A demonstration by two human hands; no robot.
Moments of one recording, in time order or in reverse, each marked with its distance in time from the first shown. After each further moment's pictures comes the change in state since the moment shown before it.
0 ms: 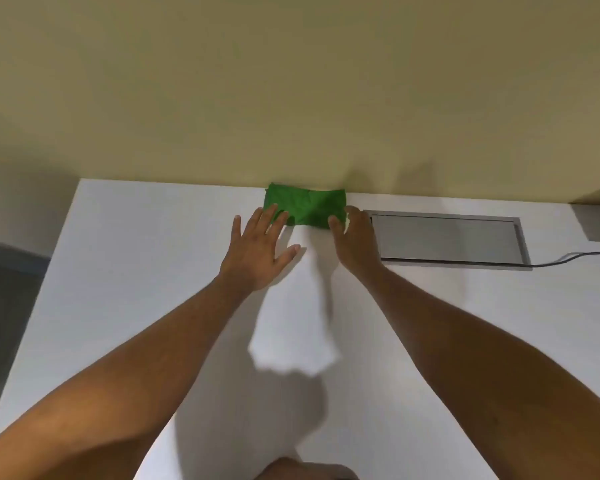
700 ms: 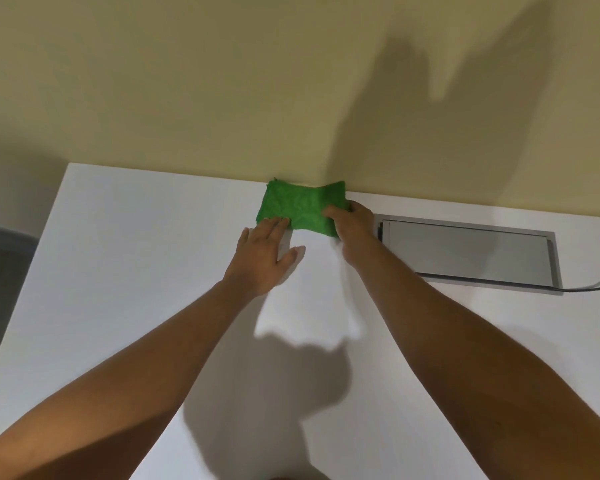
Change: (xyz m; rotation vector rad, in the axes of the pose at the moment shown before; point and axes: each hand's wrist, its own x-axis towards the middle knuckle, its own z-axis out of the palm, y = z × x) left_hand 0.033 0.001 0.036 -0.193 -0.026 -0.084; right_hand 0.069 -0.012 0.024 0.728 -0.100 0.548
